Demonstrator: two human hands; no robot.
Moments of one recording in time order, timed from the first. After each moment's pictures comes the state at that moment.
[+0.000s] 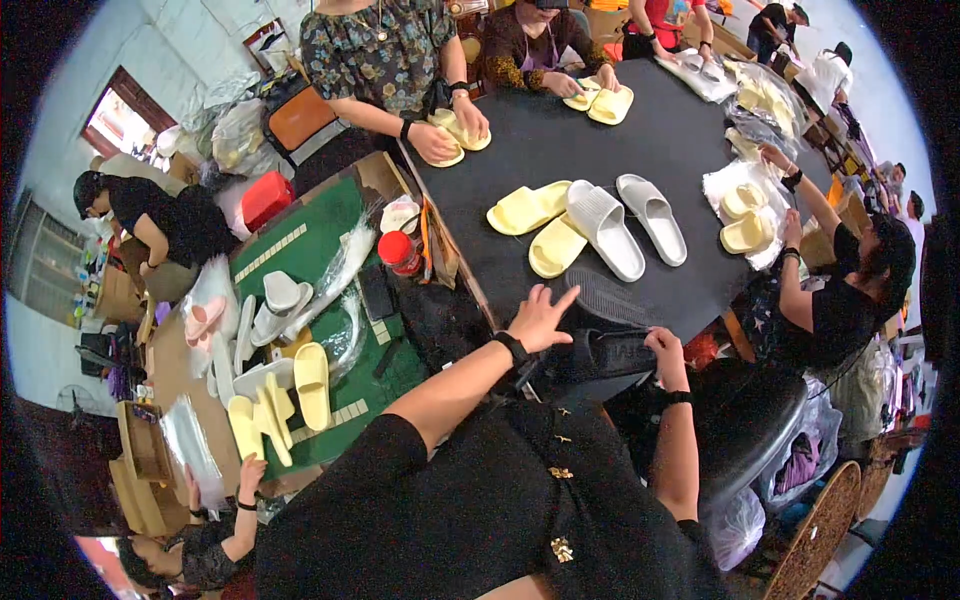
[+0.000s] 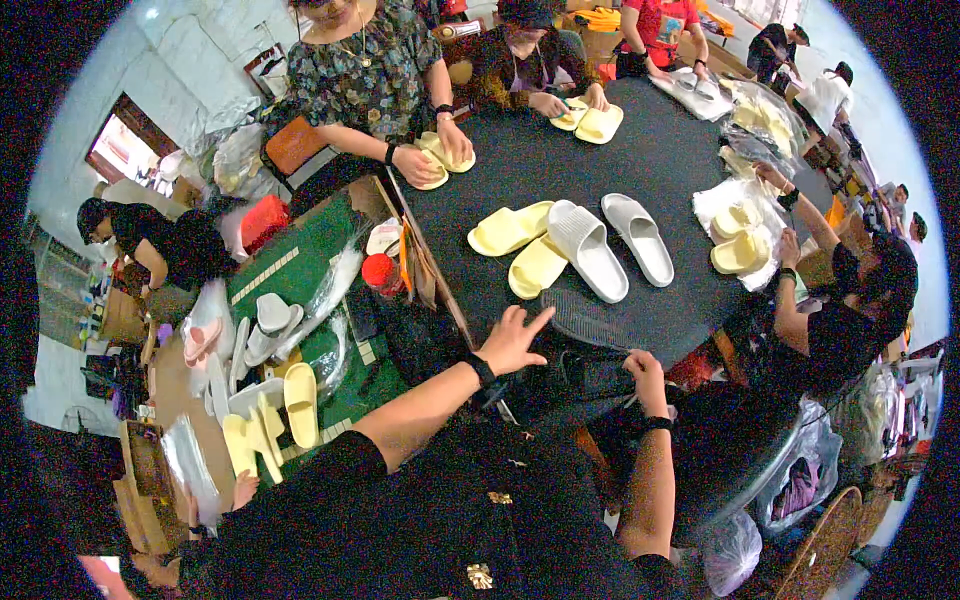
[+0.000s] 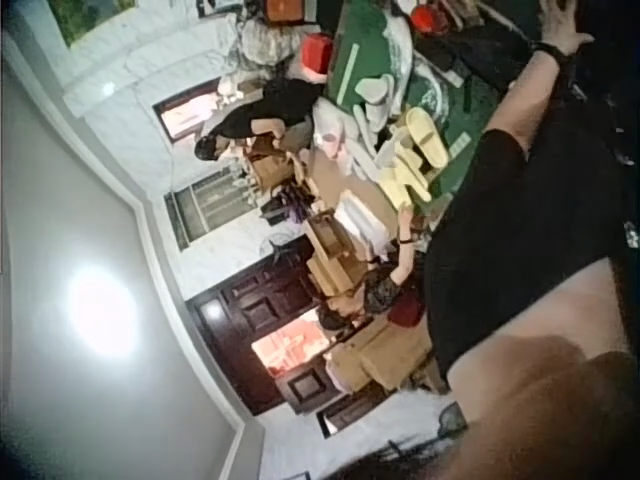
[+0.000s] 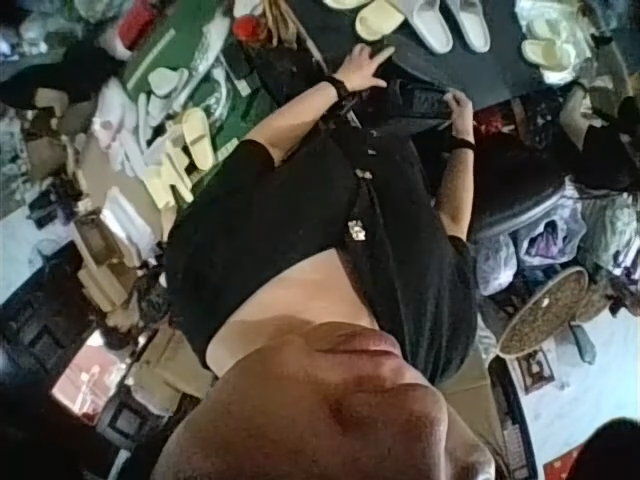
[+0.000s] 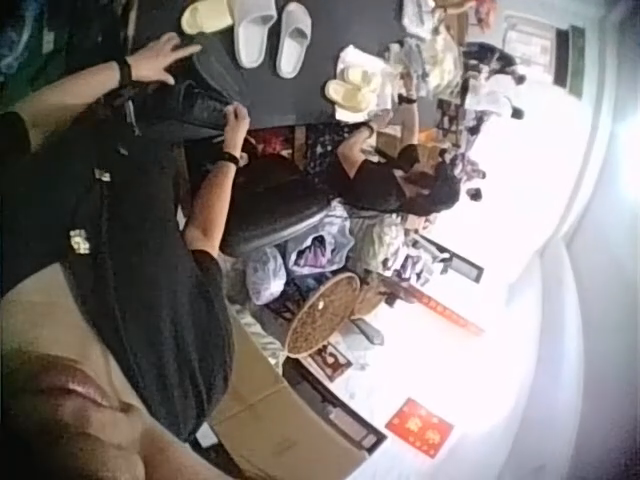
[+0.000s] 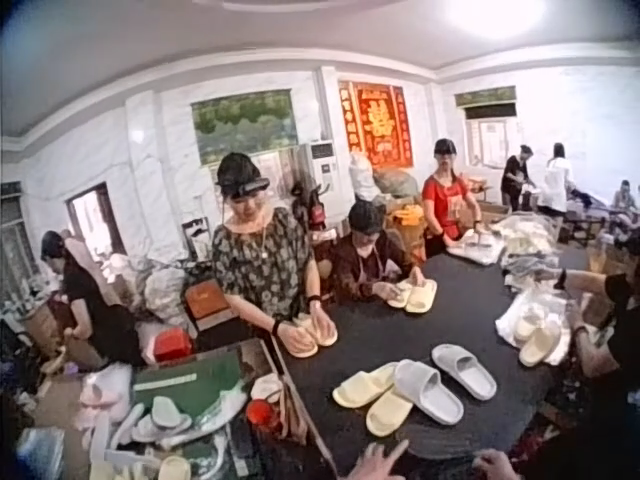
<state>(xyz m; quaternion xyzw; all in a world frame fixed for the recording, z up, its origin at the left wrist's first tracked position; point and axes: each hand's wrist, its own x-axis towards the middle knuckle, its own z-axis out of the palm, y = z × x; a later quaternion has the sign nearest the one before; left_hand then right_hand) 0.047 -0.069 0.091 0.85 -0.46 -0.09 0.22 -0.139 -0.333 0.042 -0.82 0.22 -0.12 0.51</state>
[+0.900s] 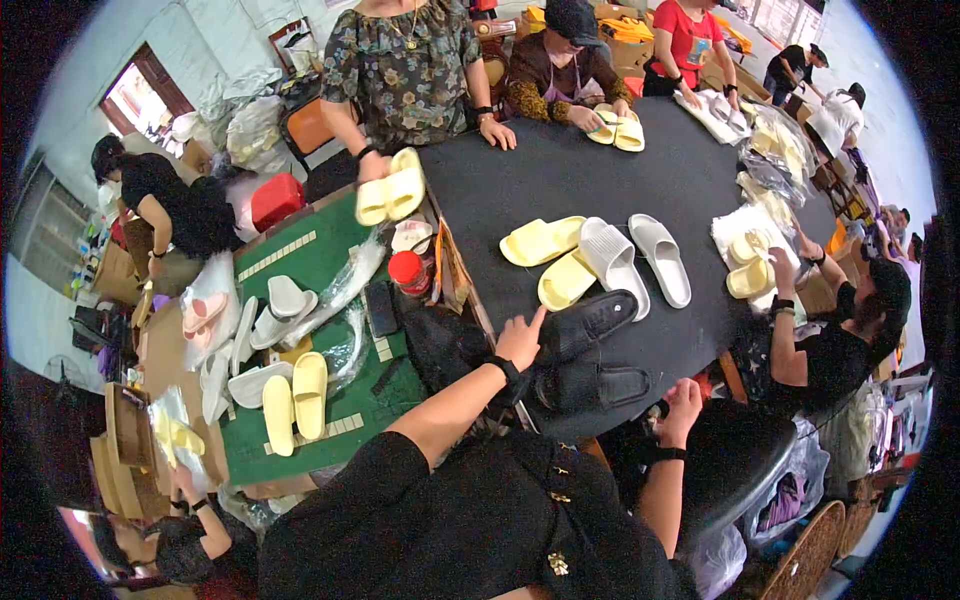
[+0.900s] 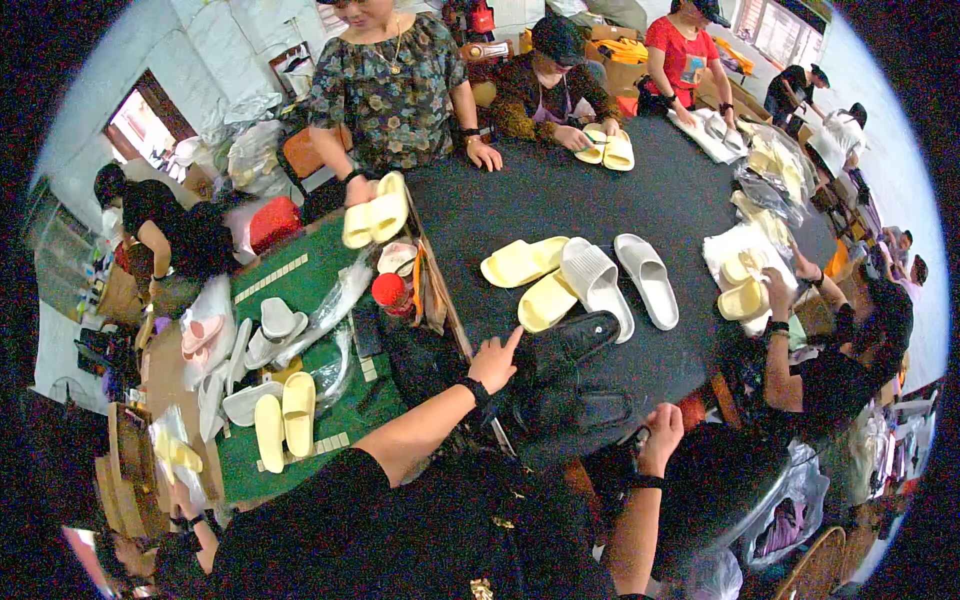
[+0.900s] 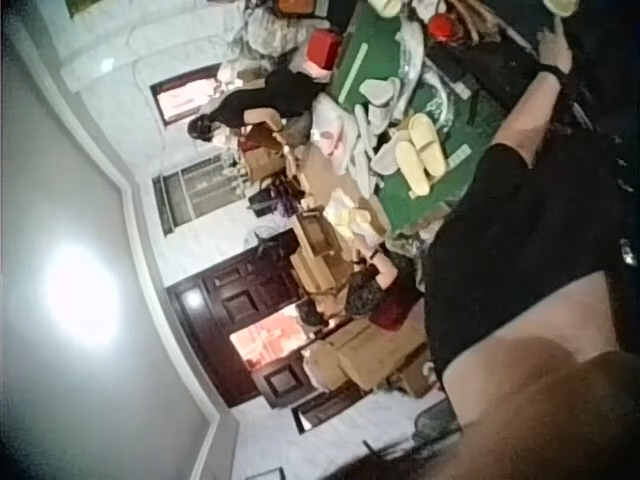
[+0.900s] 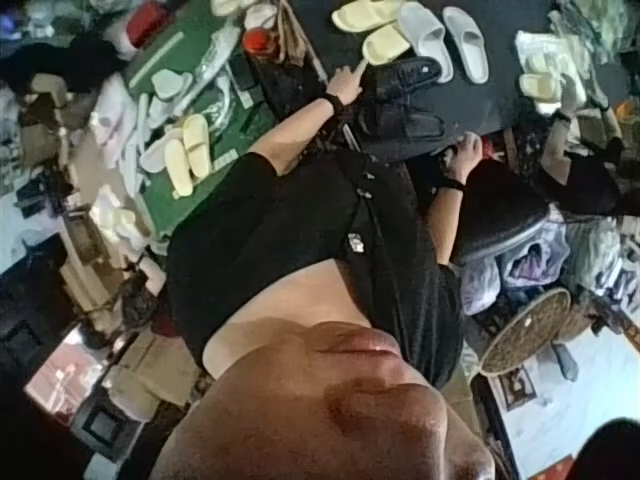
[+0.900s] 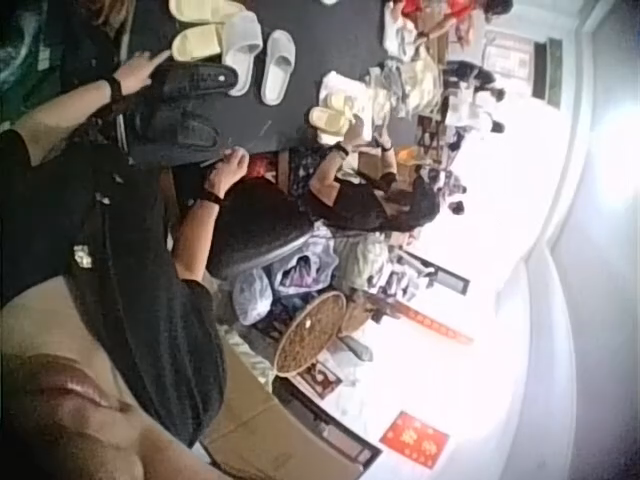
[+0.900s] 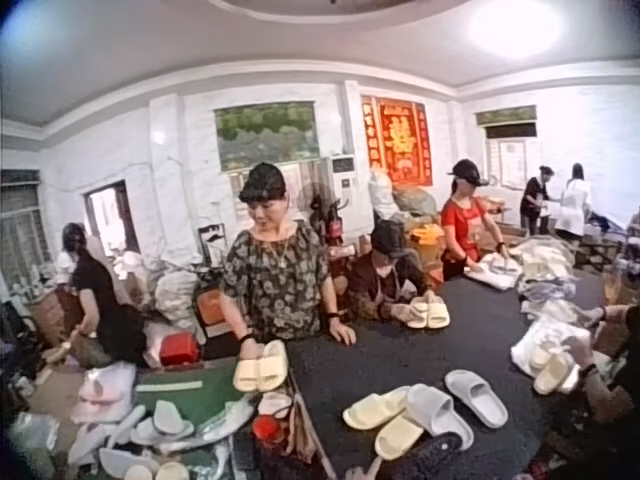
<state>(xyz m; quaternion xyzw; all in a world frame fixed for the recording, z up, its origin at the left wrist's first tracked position) 0.076 -0.049 0.078 0.93 -0.29 -0.13 0.18 -0.156 -0.305 0.085 -0.58 0.38 -0.33 0.64</state>
